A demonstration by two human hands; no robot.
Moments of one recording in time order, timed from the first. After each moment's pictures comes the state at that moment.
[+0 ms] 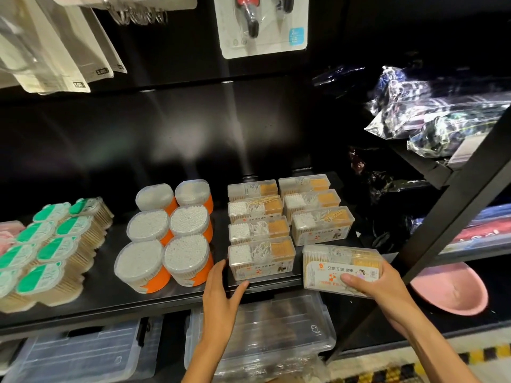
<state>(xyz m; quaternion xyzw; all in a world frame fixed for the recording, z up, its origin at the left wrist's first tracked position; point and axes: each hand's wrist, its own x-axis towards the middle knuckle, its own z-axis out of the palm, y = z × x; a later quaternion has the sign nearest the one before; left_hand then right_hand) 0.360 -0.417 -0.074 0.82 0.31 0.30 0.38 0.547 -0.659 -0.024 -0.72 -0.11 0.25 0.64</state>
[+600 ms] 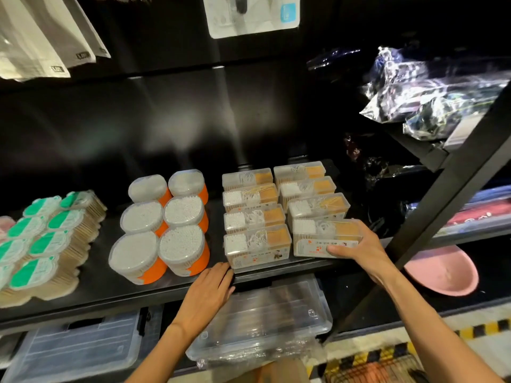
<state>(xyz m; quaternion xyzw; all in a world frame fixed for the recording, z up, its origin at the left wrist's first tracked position) 0.340 -0.371 -0.092 0.97 0.01 0.22 -0.07 0.588 -0.630 -0.035 -0.75 -0.16 0.23 0.60</state>
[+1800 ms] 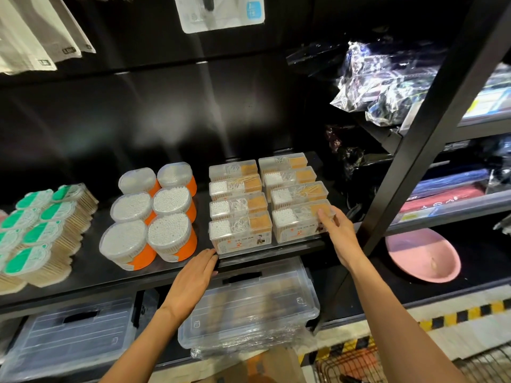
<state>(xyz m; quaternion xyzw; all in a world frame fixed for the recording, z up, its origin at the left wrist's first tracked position) 0.333 -0.387 -0.075 0.98 0.06 0.17 0.02 0.573 -0.625 -0.038 -0.67 -0.13 0.20 0.70</state>
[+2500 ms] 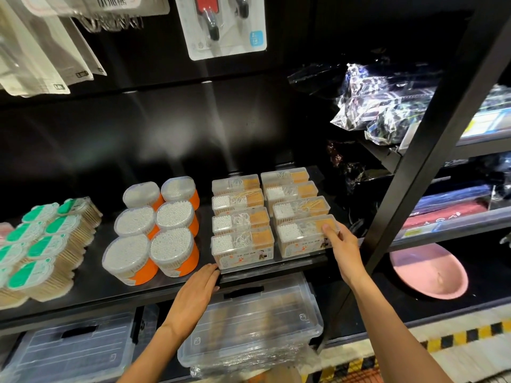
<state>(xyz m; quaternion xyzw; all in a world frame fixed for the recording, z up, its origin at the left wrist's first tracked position) 0.330 -0.386 -0.077 0.98 0.08 0.16 0.06 0.574 -0.622 -0.039 -0.66 -0.10 0.17 0.73</state>
